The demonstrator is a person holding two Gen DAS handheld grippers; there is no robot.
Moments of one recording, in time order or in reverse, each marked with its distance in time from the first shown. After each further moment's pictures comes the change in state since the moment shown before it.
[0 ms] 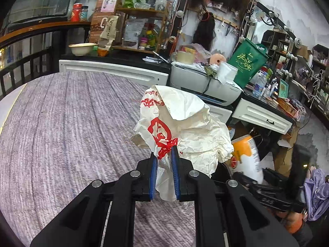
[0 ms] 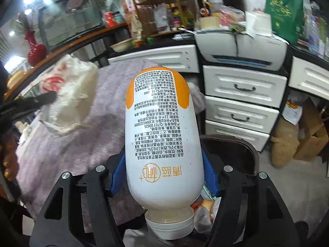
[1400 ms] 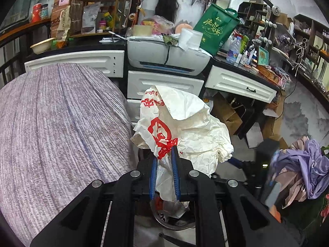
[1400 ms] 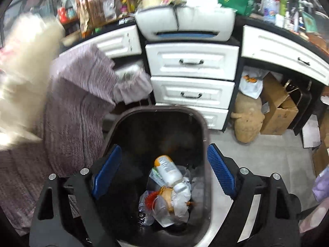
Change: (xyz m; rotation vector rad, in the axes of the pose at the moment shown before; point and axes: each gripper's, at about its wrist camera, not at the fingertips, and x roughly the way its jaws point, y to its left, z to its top) left arm 0.054 -0.106 -0.033 0.137 0.151 -0.110; right arm 0.013 -0.081 -0.064 0.120 0.014 -0.288
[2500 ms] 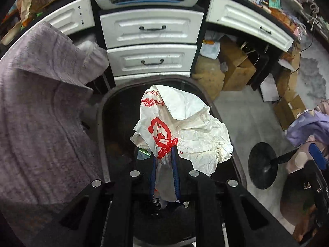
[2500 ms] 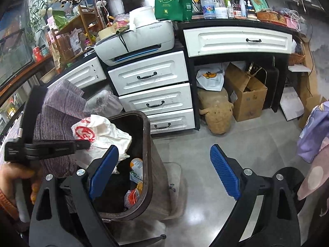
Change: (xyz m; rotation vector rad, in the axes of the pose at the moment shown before) left arm 0.160 -0.049 -0.047 0.105 0.360 0.078; right arm -0.080 -0.098 -0.057 0.232 -0.109 -0.090
